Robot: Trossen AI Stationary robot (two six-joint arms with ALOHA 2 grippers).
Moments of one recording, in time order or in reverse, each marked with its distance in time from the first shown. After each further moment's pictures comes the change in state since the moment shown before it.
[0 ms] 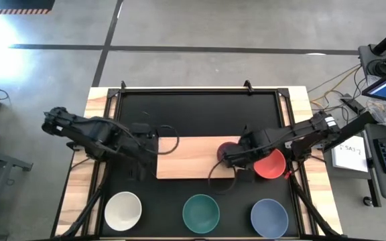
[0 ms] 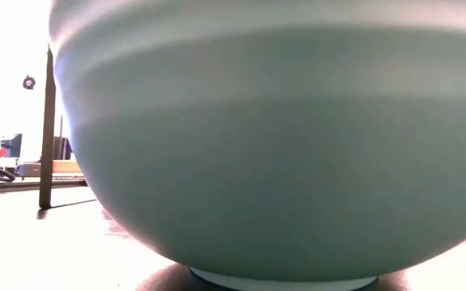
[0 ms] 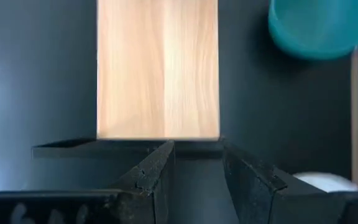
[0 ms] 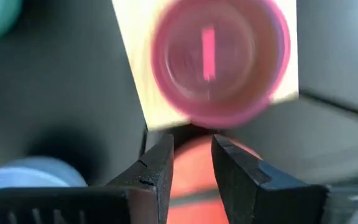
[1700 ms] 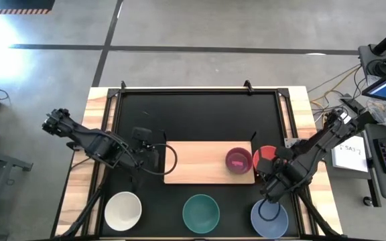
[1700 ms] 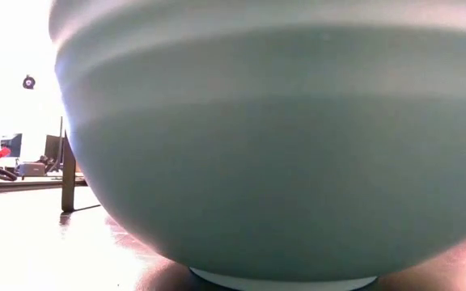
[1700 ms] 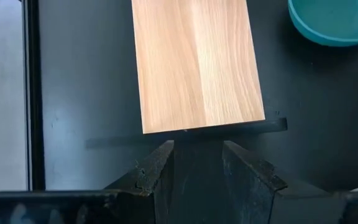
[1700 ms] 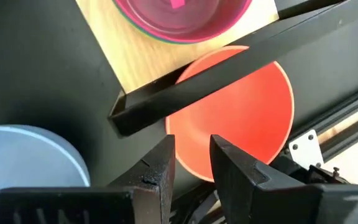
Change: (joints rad) left arm -0.126 0.002 -0.061 0.066 -0.237 0.081; right arm 0.425 -0.197 -0.308 -0.019 0.139 0.659
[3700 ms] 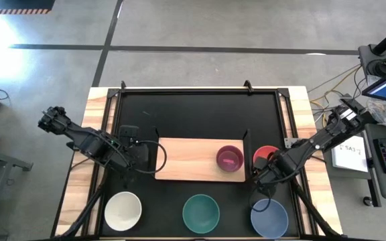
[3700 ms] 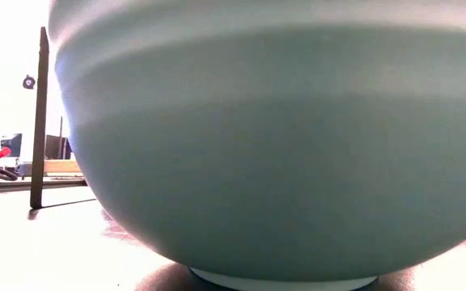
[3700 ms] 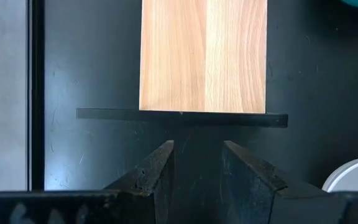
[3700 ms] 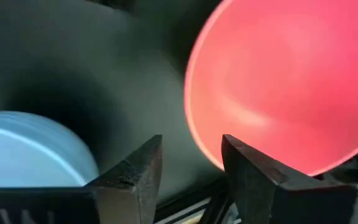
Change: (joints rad) left arm -0.033 -0.075 -0.069 -0.141 -0.003 -0.183; right arm -0.122 -0.099 -0.341 0.312 -0.270 -0.034
